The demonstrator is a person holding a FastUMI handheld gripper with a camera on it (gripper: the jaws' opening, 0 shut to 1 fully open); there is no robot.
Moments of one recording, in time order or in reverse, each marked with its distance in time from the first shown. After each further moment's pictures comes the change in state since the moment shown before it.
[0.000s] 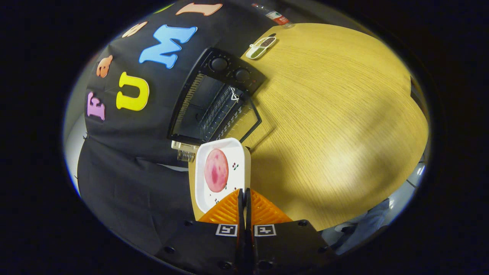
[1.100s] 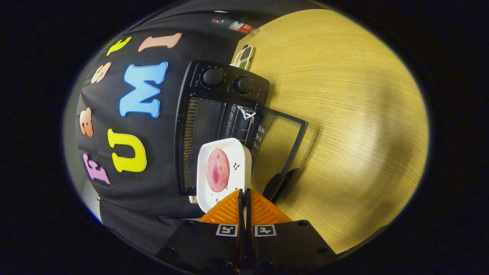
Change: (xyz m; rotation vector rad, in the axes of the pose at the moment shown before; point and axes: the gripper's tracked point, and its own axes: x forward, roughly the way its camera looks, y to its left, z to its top) arm 0.108 0.074 0.059 0.357 -0.272 0.033
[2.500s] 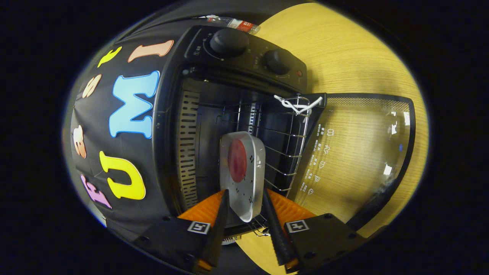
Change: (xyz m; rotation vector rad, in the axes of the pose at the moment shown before) arm 0.106 0.076 0.021 0.059 -0.137 0.079
